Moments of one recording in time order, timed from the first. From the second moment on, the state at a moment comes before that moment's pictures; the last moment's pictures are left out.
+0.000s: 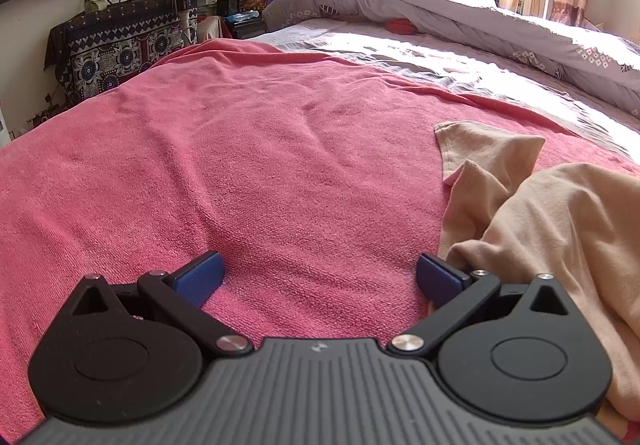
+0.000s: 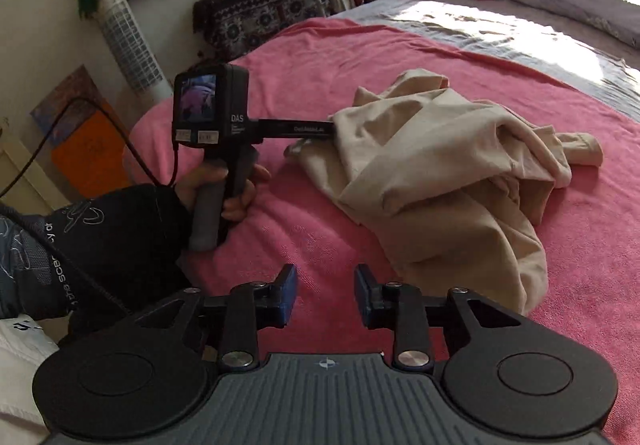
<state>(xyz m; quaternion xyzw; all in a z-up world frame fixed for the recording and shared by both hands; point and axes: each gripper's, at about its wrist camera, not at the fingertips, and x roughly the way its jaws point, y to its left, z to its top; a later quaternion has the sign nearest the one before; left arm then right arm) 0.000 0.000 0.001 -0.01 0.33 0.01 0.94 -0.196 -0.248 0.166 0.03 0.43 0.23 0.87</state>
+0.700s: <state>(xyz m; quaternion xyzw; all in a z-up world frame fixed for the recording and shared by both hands) -0.024 -0.003 0.080 -0.06 0.39 -0.02 0.92 -0.112 -0.247 0.146 0.12 0.38 0.11 0.91</state>
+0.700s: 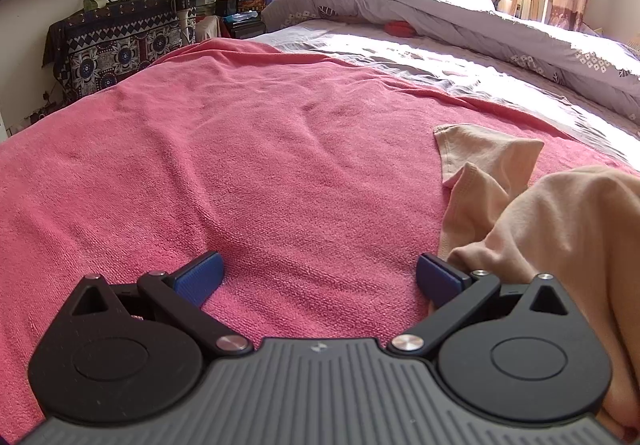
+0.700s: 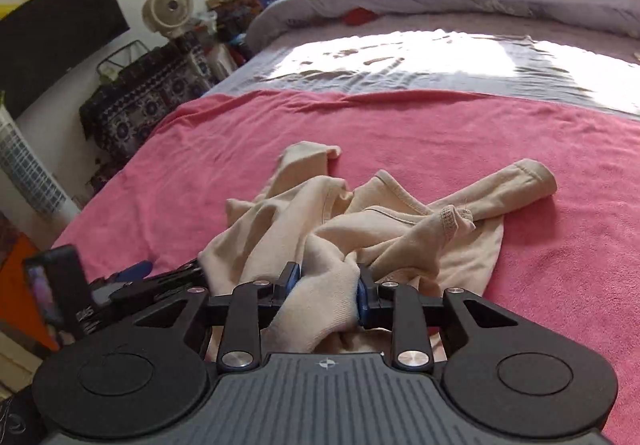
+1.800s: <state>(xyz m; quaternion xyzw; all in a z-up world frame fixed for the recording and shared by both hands) -0.101 0.032 0.189 0.08 0.31 -0.25 0.91 -0.250 -0.274 0.207 -0.07 0.29 0.14 0.94</state>
